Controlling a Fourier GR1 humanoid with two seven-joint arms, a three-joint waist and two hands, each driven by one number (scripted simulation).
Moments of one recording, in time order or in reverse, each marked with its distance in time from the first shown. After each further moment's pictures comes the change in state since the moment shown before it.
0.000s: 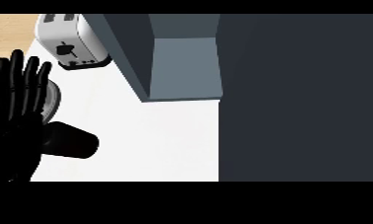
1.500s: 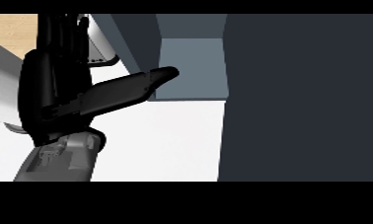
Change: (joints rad) left arm -0.525 -0.069 -0.204 0.115 -0.447 0.575 0.803; right arm 0.278 -0.041 0.254 -0.346 -0.200 0.185 0.240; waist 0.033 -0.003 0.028
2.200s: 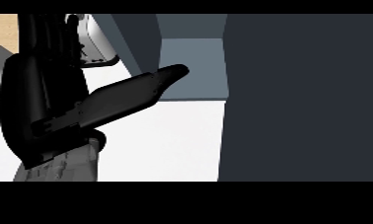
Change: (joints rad) left arm -0.074 0.000 -0.064 -0.059 -0.239 0.029 0.219; right arm -0.055 -0.013 0.006 -0.057 0.024 -0.059 0.119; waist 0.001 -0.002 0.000
